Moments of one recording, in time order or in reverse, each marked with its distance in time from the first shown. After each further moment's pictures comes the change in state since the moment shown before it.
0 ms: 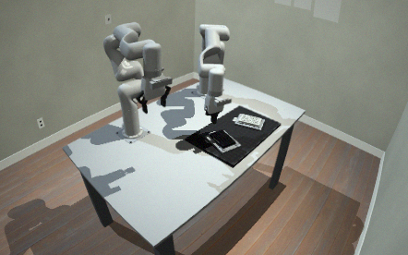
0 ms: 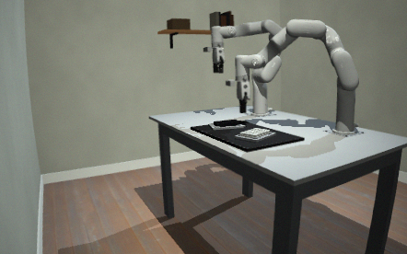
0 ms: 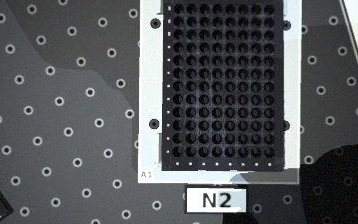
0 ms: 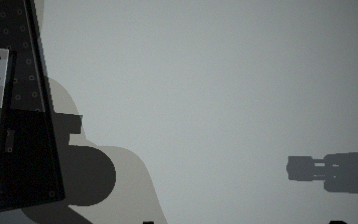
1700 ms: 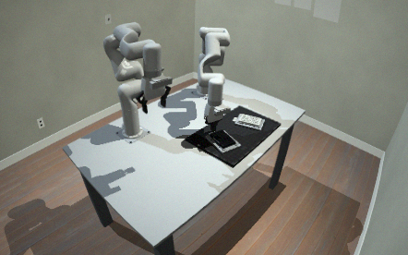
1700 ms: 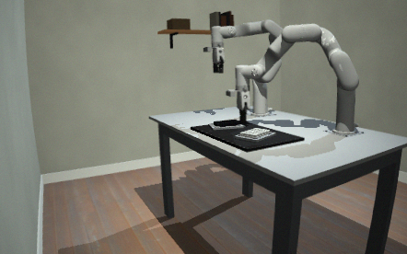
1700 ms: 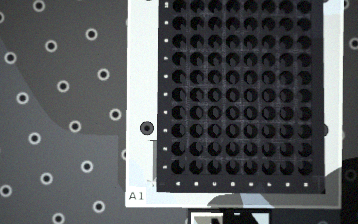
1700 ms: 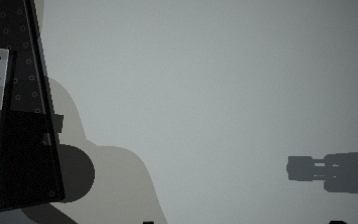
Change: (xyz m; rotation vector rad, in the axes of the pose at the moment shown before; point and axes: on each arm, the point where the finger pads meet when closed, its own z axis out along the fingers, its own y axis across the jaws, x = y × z) left arm 0.000 0.000 0.053 0.001 -0.001 0.001; right arm 0.000 0.000 0.000 0.000 0.000 0.000
